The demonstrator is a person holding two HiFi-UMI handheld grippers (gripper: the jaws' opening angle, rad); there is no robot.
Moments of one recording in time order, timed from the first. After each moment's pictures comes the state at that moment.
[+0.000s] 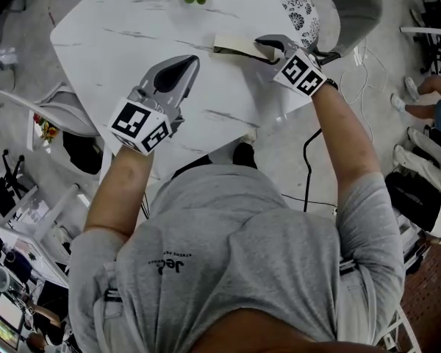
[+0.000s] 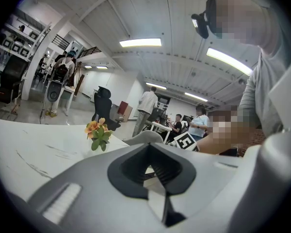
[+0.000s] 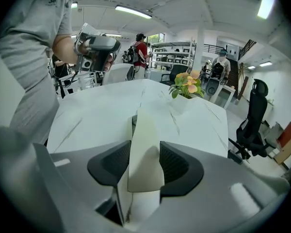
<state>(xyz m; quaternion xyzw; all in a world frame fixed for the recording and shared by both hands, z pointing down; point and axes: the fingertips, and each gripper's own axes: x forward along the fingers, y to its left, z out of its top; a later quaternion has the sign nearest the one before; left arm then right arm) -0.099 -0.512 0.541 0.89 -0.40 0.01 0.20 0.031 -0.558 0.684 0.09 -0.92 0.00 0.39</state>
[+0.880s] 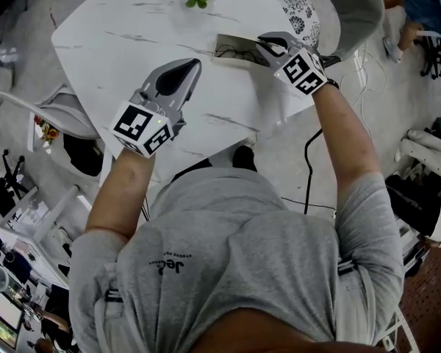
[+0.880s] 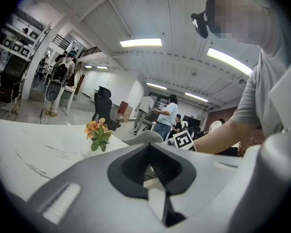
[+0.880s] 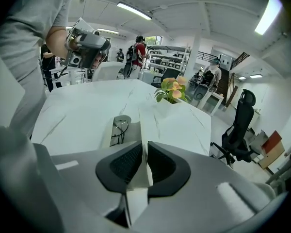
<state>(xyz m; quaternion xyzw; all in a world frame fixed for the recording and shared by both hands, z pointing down) -0.098 -0.516 0.540 0.89 -0.40 0.01 0.20 0.037 -0.595 0.678 0.14 -0.91 -0.05 0.39</state>
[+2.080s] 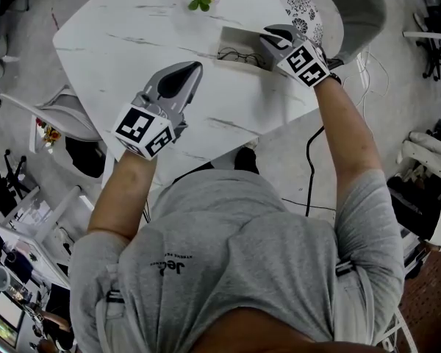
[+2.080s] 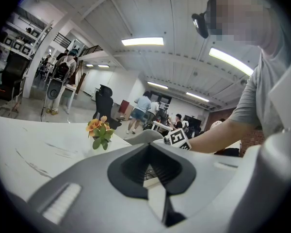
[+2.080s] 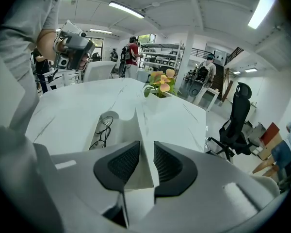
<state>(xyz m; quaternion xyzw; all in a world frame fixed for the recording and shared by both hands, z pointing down) -0.104 -0.521 0.548 0.89 -0.40 0.01 0.21 0.037 -0.630 0.683 0.17 -0.91 -0.03 0.39</state>
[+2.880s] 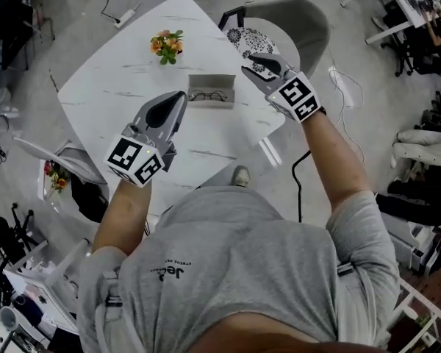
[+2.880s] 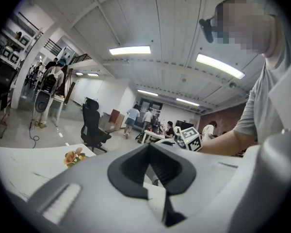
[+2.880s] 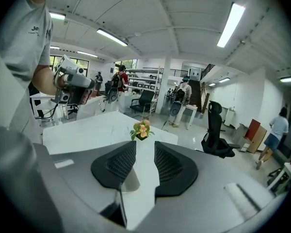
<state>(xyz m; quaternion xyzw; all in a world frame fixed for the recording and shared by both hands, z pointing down) -0.053 -0.513 0.424 0.91 -0.37 -0.02 0.16 0.093 -0.600 0.490 0.27 -0.93 -0.02 0.25</state>
